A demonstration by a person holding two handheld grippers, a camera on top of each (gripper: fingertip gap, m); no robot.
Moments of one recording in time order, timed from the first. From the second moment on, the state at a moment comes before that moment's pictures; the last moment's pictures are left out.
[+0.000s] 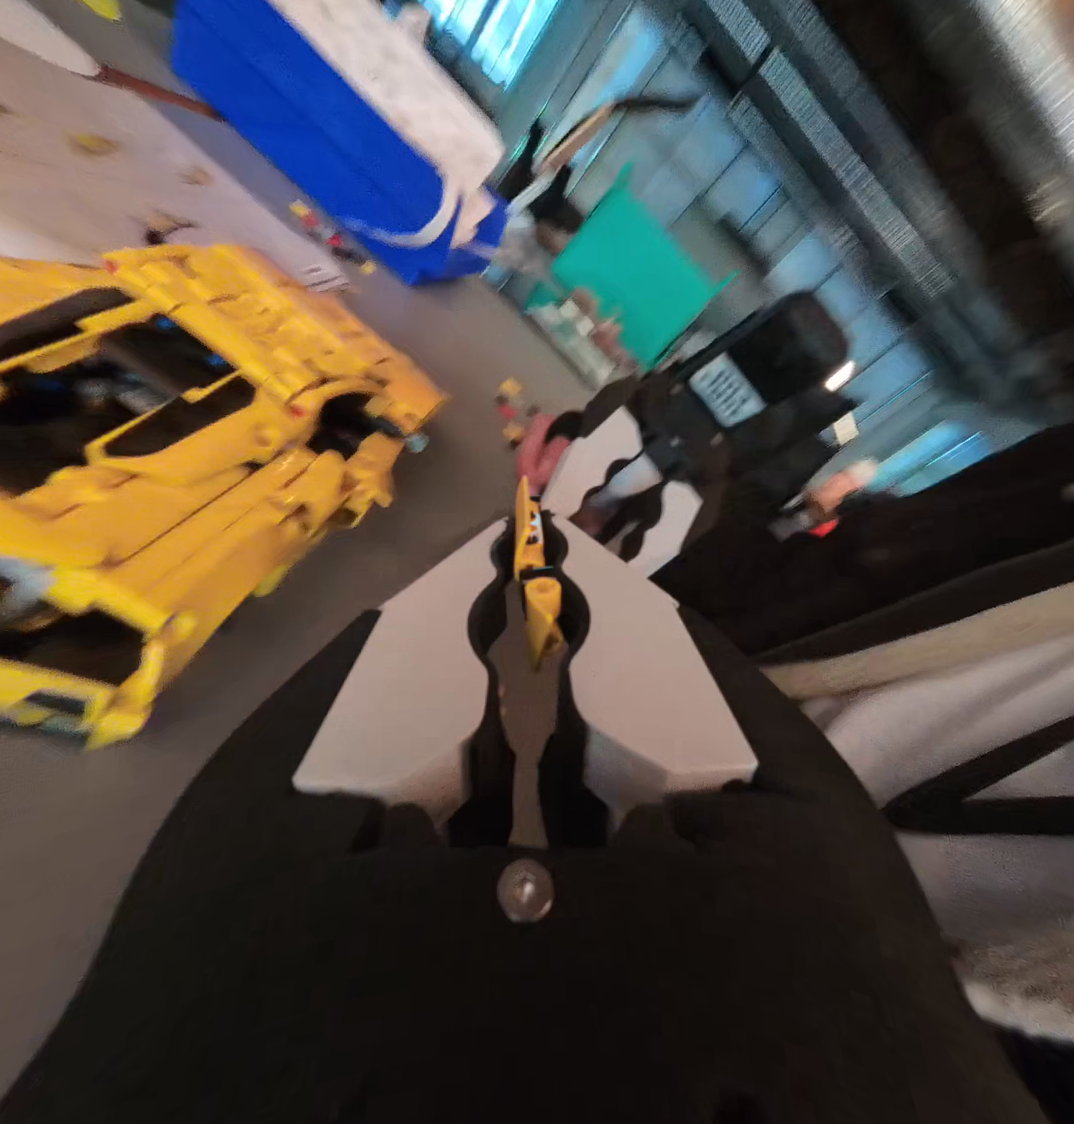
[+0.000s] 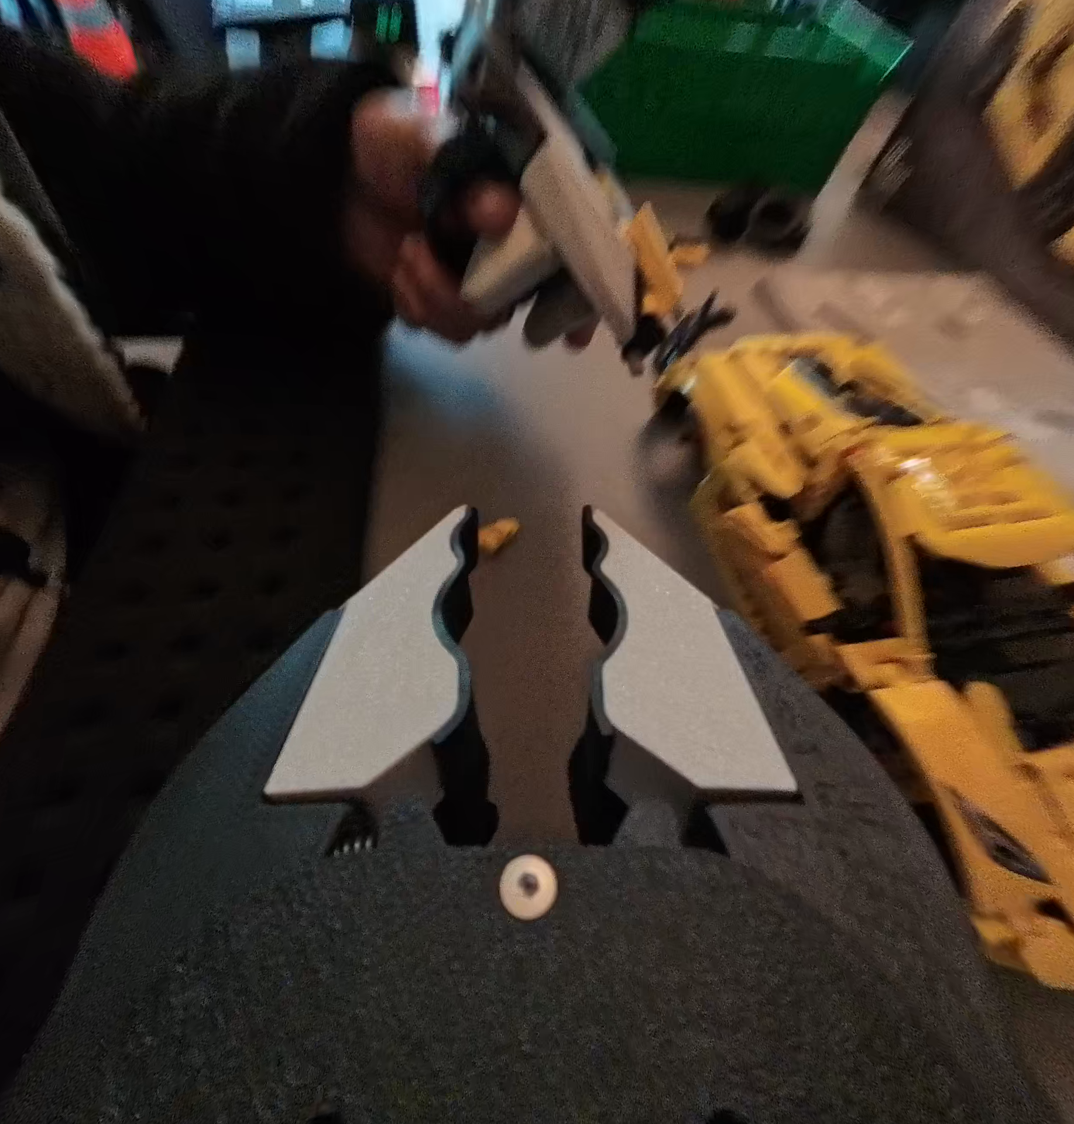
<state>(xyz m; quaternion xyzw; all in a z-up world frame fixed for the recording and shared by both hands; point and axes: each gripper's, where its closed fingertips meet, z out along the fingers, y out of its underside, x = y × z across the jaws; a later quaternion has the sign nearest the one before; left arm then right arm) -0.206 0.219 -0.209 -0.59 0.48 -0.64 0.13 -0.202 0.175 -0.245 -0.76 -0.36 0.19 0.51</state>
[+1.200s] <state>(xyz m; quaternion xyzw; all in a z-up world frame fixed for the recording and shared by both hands) -0.222 0.200 -0.264 -0.62 0.57 -0.53 0.09 -0.226 0.176 -0.295 -0.81 -0.40 0.14 0.40</state>
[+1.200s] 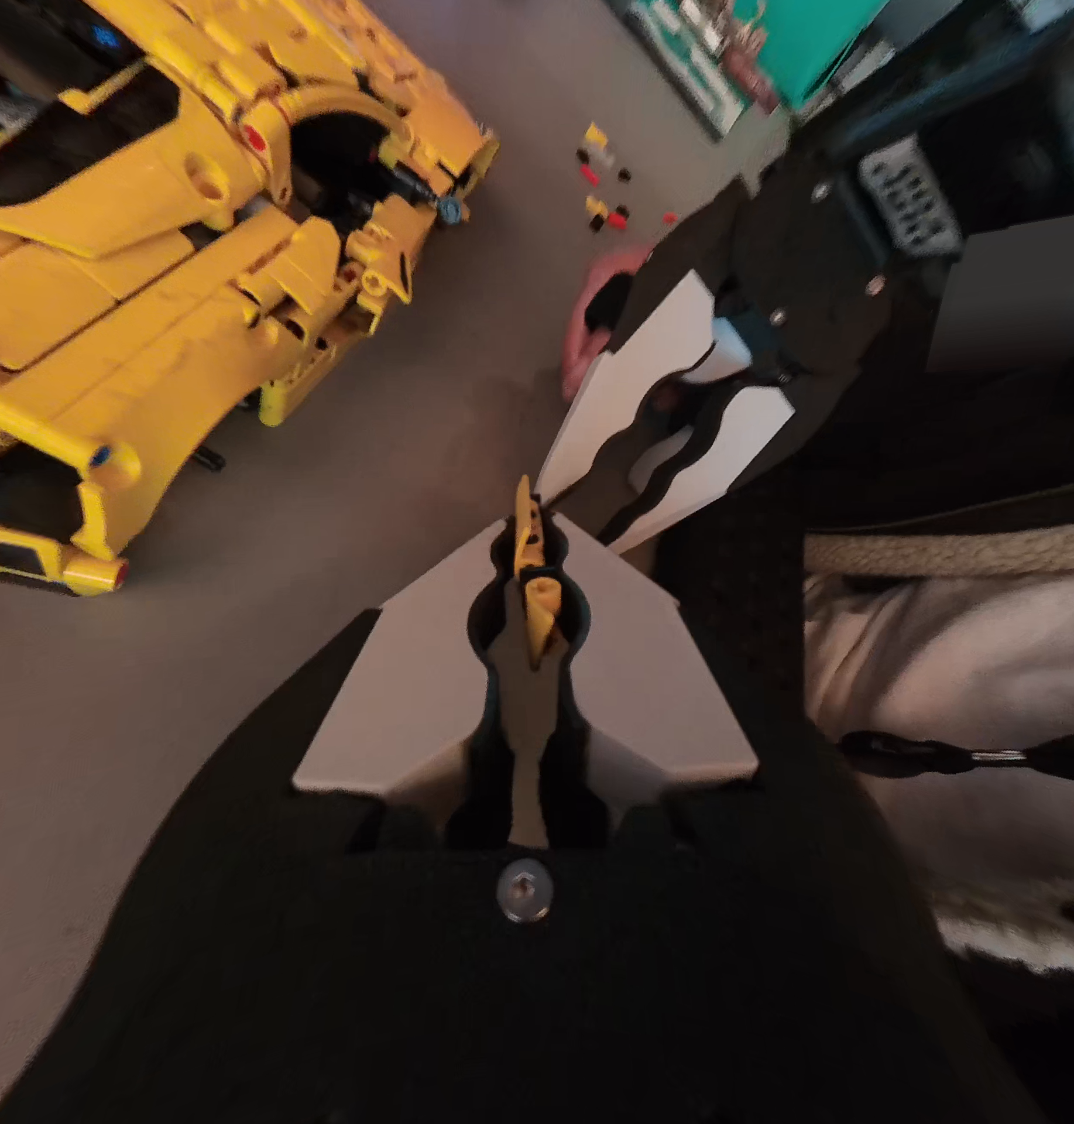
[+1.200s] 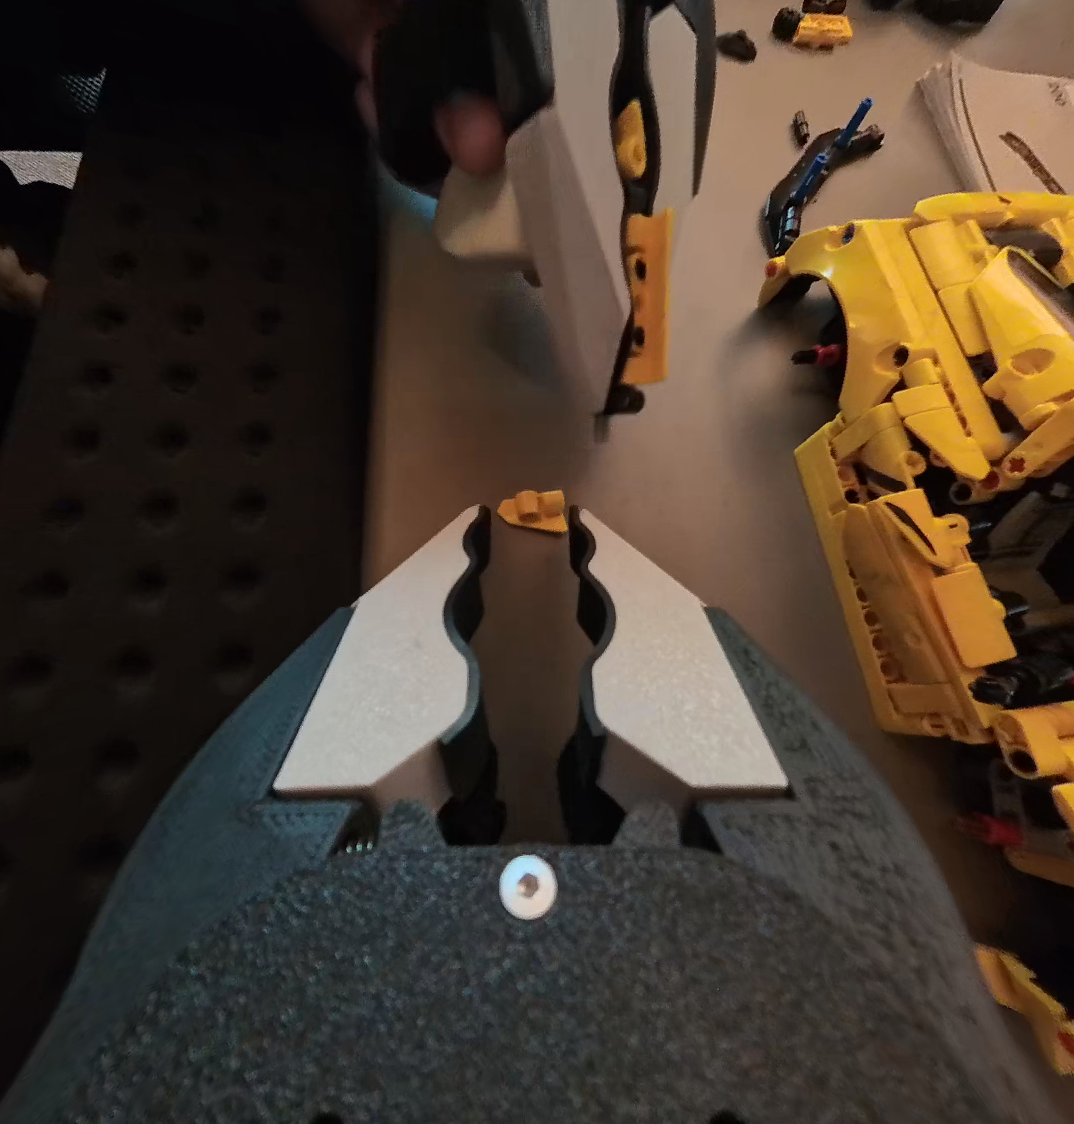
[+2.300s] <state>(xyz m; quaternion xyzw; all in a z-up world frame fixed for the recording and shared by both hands) -0.219 0.200 -0.221 -0.58 0.46 -0.66 0.06 -0.220 0.202 -0.221 -0.68 -0.42 -0.04 0.59</state>
